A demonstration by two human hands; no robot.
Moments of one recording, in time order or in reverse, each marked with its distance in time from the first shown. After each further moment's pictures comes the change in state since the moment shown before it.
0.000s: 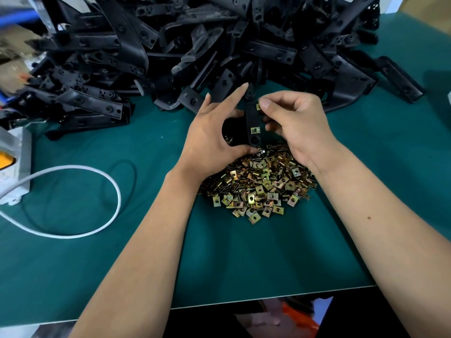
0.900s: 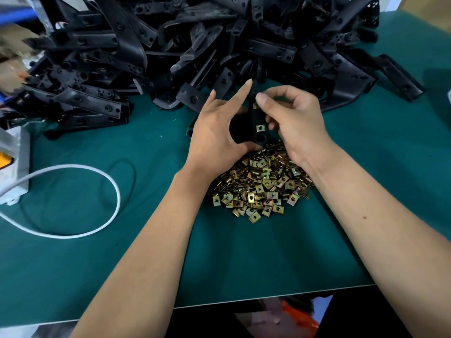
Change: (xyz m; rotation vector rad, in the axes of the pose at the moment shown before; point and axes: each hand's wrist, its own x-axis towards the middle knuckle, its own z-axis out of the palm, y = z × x) left_hand 0.003 0.010 0.011 0.103 0.096 -0.015; right_hand -0.001 0.002 0.005 0.036 0.055 -0.019
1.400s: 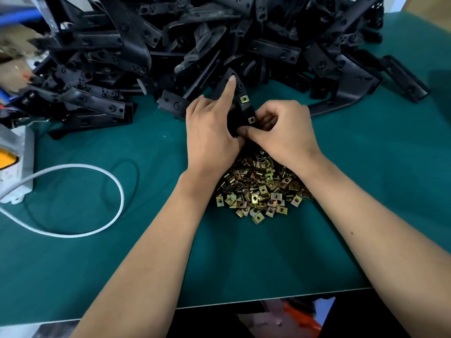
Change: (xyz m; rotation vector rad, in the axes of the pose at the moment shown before) left_hand -0.002 0.003 -0.003 0.251 0.160 -0.123; right_hand -0.011 0.001 0.012 -0.684 -0.057 -0.241
